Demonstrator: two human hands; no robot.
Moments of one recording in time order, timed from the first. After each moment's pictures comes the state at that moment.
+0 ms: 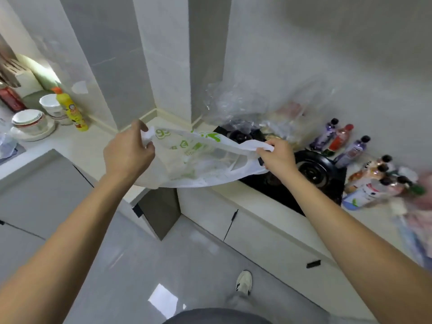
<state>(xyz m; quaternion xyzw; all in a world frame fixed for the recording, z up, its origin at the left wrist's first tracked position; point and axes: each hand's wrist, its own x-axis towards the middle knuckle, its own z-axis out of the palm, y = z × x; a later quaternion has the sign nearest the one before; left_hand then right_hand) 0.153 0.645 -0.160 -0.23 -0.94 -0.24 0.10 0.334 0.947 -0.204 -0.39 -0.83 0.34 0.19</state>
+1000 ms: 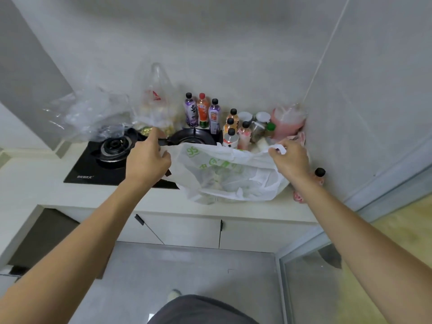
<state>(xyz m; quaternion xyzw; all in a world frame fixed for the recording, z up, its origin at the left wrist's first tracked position) 0.484 0.963 -0.178 -0.51 -0.82 -0.27 -0.02 0.796 1.130 -0.220 -0.61 -0.69 0.26 0.29</state>
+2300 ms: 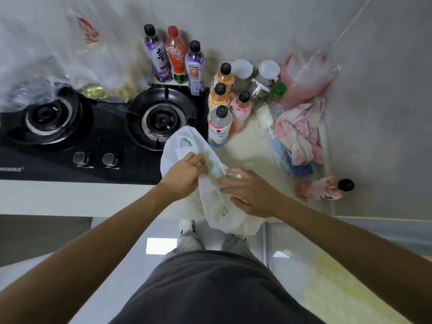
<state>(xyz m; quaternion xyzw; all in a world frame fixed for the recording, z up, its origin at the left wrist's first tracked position) 0.493 1.147 -0.409 -0.76 -0.61 -0.09 -0.21 0.762 1.217 -0.400 -0.11 -0.98 0.16 0.01</state>
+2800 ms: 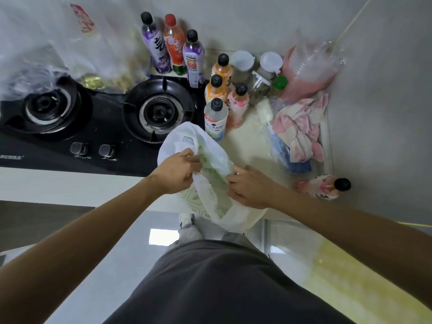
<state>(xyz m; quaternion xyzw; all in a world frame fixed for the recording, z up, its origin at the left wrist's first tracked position) 0.494 1.148 -0.402 -0.80 -0.57 -0.03 -0.18 0.769 1.236 -0.415 -0.11 -0.99 0.07 -0.09</state>
